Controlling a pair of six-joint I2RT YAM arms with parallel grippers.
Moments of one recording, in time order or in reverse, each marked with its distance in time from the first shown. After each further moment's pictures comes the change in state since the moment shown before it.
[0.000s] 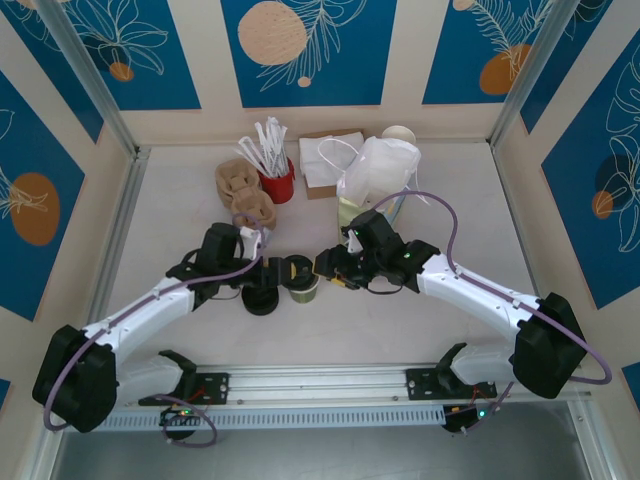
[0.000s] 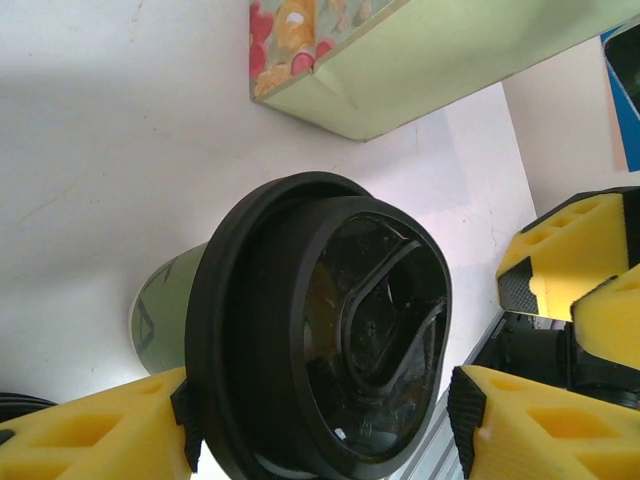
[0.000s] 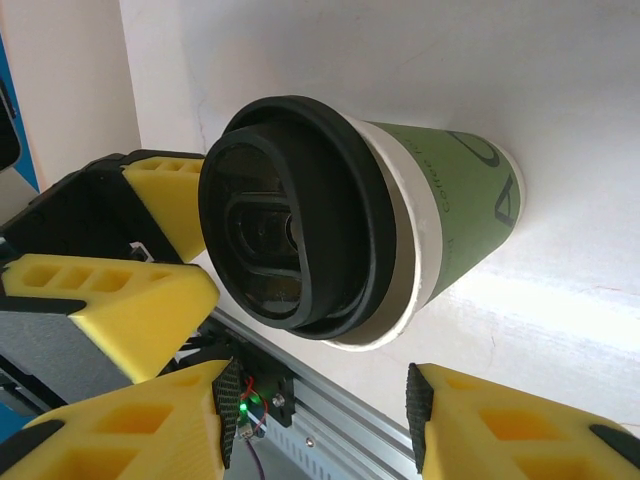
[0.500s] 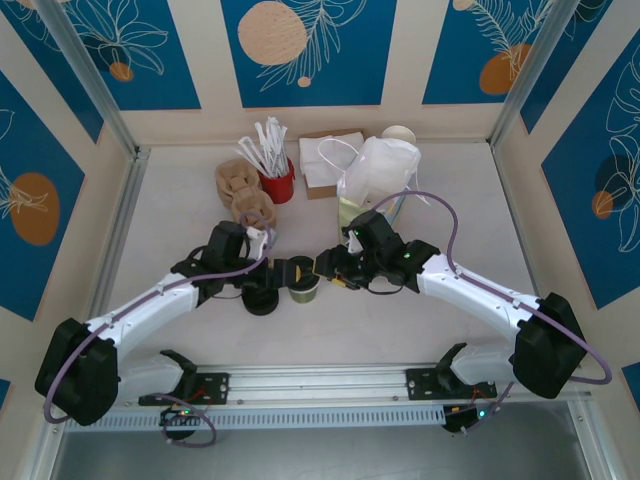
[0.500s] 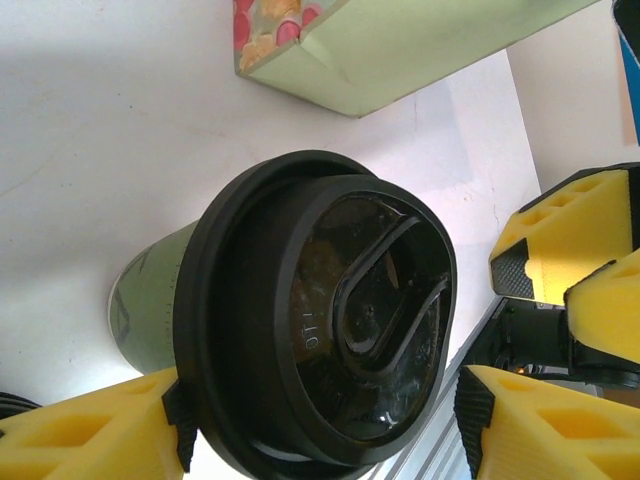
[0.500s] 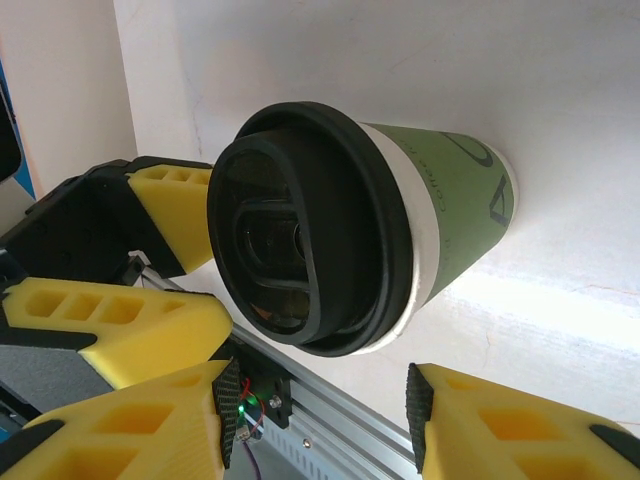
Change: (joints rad) left arm -0.034 0.027 0.039 -0.055 -0.002 0.018; right arm 0.000 0.000 0.000 -0.006 0.005 0.000
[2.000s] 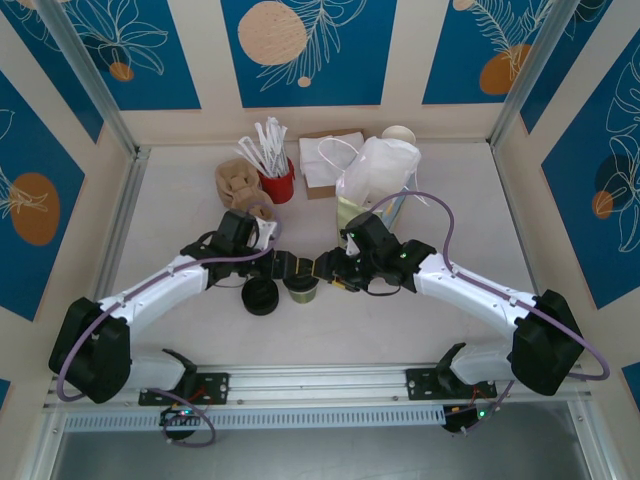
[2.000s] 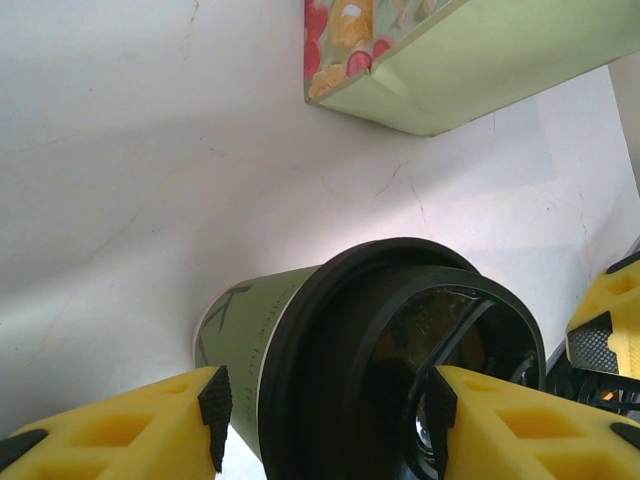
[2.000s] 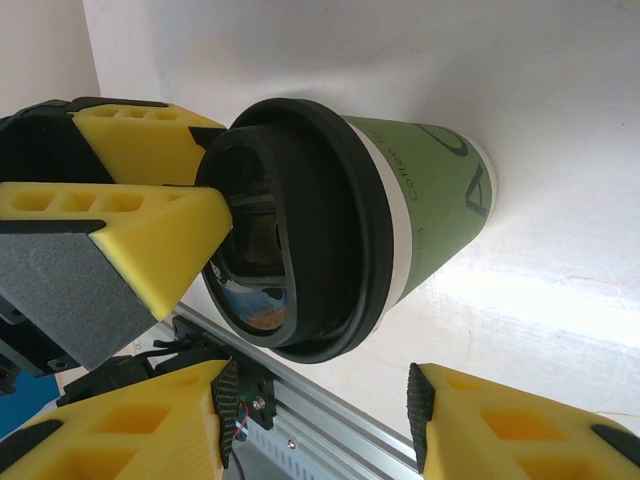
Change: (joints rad) left arm -0.002 0.126 0.143 -0.123 -0.118 0.126; right arm 0.022 0.019 0.013 -0.034 0.034 0.000
